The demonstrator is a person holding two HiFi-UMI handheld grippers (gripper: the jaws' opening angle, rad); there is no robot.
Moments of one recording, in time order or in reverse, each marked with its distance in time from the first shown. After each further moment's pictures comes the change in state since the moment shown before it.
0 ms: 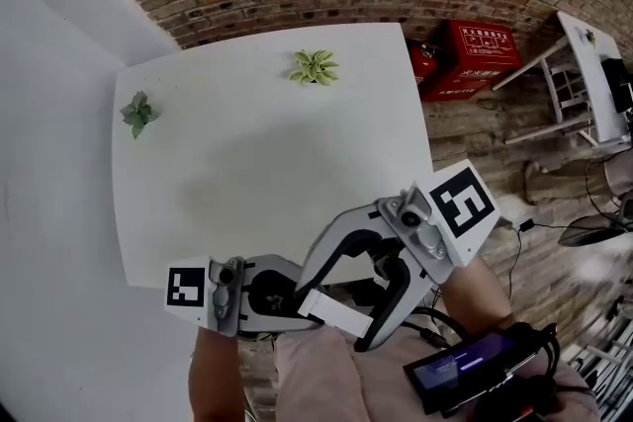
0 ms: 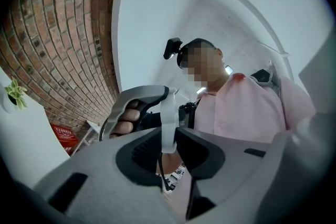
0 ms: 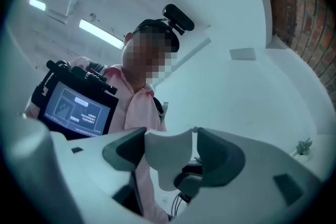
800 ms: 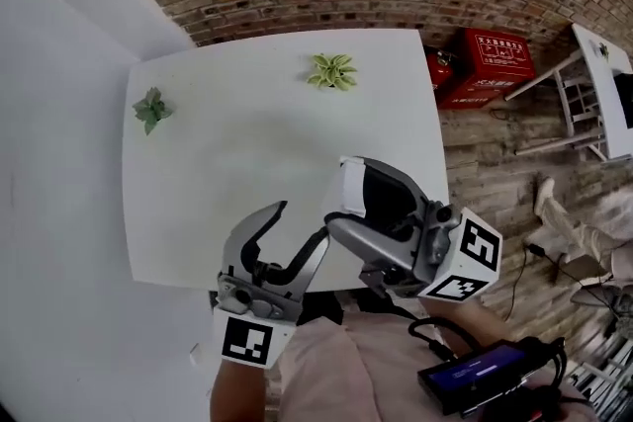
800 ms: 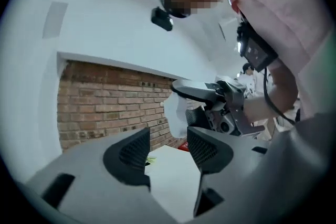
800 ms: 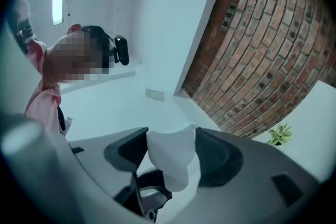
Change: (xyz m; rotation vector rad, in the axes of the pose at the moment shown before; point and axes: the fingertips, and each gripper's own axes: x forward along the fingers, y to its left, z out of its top) left arm -0.057 0.098 0.040 0.854 0.249 1.061; right arm -0.113 -0.097 0.017 -0.039 -0.396 -1.085
